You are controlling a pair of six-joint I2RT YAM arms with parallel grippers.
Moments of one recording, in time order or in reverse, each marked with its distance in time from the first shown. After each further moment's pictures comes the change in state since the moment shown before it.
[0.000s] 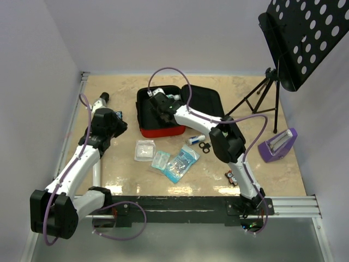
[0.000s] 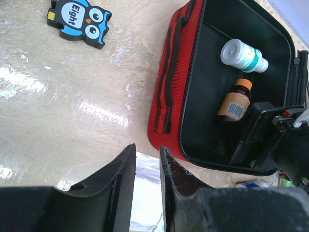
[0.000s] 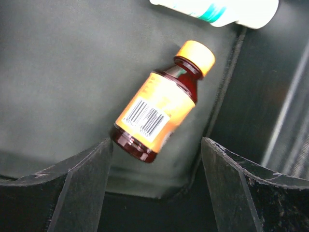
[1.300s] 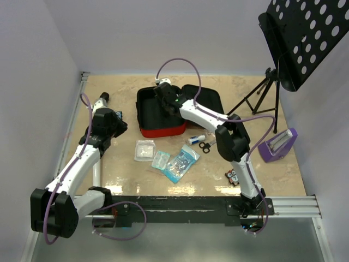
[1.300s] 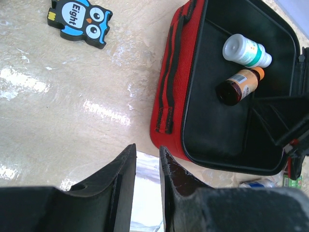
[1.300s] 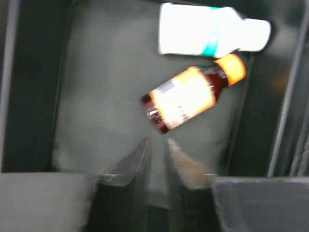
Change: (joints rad) left arm 0.000 0.009 0.000 0.003 0.001 0.016; right arm -0.066 -0.026 0.040 0.079 -0.166 0.224
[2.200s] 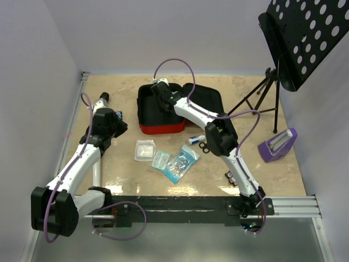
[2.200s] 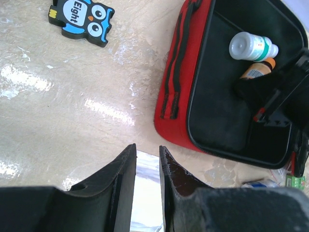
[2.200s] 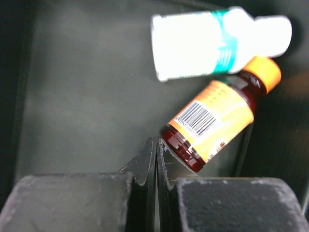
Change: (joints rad) left arm 0.000 0.011 0.000 0.000 -0.002 0.000; right arm -0.019 0.211 0.222 -0.077 0.055 -0.057
